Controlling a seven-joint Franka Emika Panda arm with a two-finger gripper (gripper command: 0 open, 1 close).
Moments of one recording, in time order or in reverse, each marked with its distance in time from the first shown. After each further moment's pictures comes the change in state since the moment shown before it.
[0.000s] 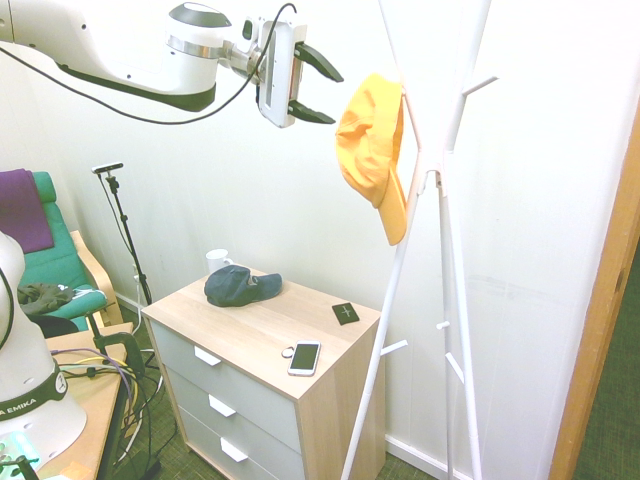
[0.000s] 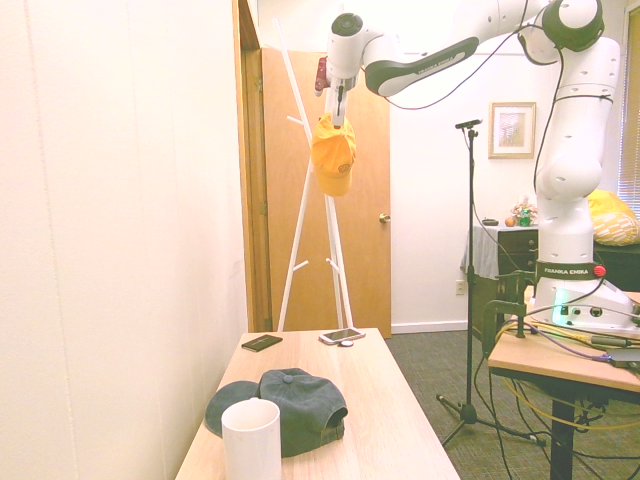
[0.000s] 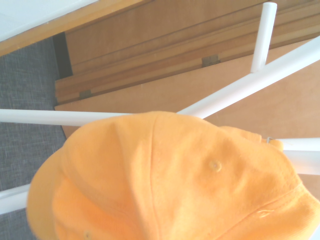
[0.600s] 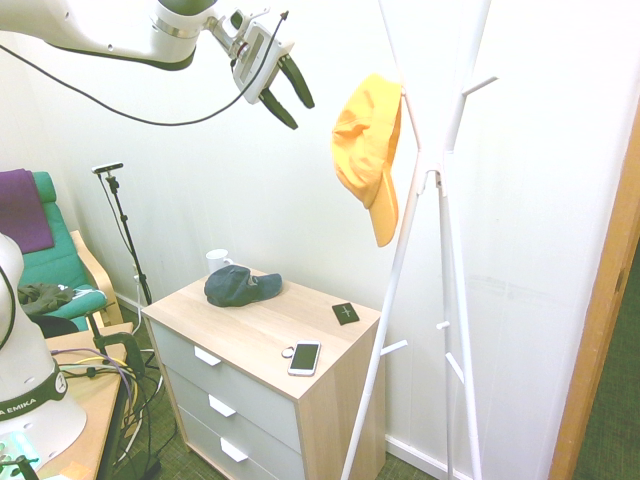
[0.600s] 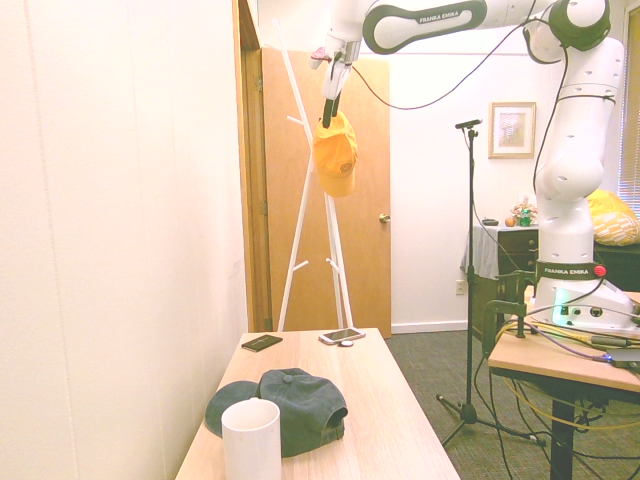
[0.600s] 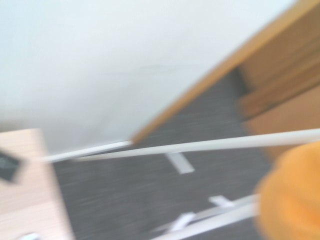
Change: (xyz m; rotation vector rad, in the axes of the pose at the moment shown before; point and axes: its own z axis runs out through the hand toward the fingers) arm 0.014 0.000 -0.060 0.486 -0.471 0.171
